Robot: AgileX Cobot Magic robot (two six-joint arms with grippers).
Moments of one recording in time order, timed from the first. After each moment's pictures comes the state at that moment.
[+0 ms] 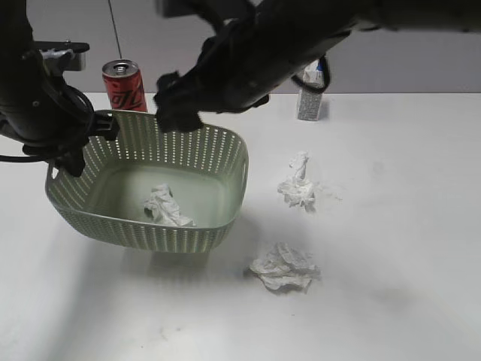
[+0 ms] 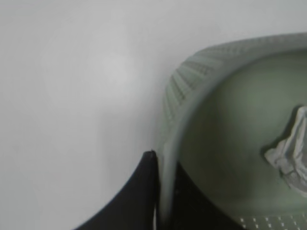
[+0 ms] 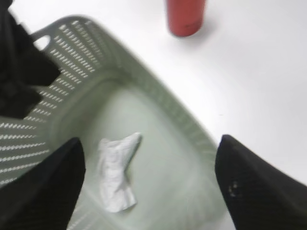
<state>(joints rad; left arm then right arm) -0.39 1.72 -1.21 0.01 0.94 -0.23 0.76 1.82 -1.41 0.26 0.49 -0.07</state>
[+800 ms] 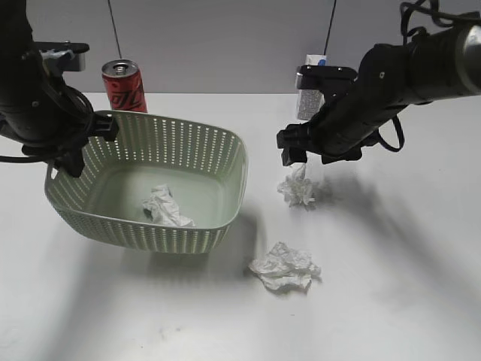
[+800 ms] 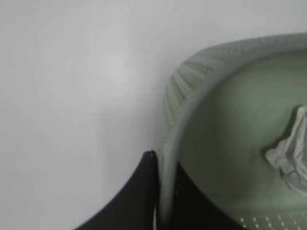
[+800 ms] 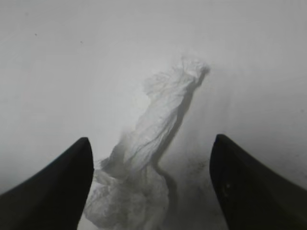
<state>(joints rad) -0.38 1.72 -1.21 0.01 0.94 -0.23 0.42 2.06 -1.28 0.20 0.34 0.09</state>
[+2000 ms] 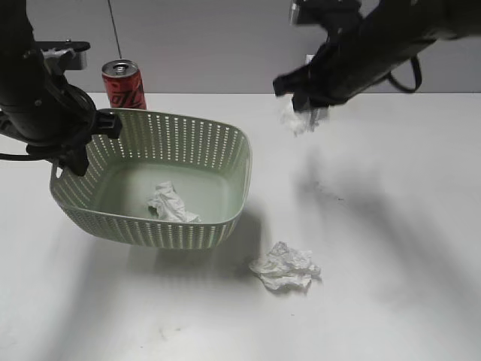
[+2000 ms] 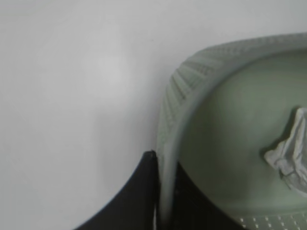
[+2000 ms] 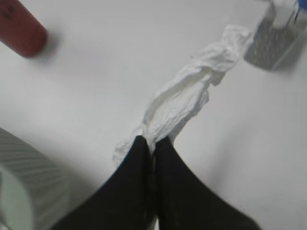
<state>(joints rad) -0.38 1.72 -1.21 -0.02 0.92 -0.23 0.46 1.84 -1.36 0.20 0.45 -0.03</state>
